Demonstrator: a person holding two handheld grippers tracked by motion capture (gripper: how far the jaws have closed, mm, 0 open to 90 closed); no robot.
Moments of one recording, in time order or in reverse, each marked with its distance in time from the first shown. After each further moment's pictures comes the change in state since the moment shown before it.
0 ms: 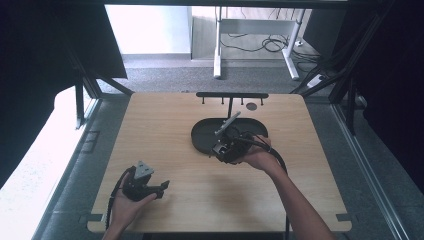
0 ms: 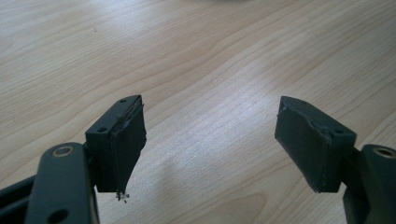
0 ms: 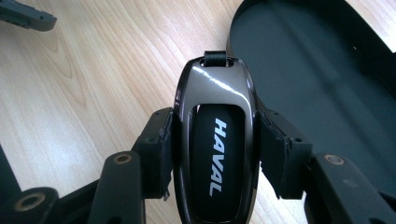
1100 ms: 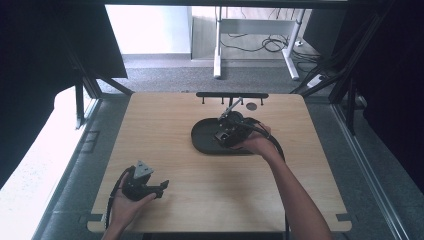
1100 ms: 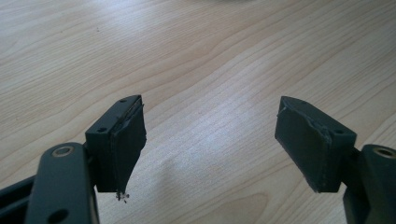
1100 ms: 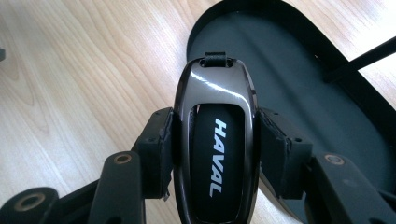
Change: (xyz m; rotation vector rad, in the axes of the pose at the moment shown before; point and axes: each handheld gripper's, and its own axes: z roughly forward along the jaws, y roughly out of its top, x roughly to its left) left arm 0.001 0.000 0.000 -0.002 0.001 -0.007; right arm -0.038 0.018 0.007 -0.008 -0.023 0.062
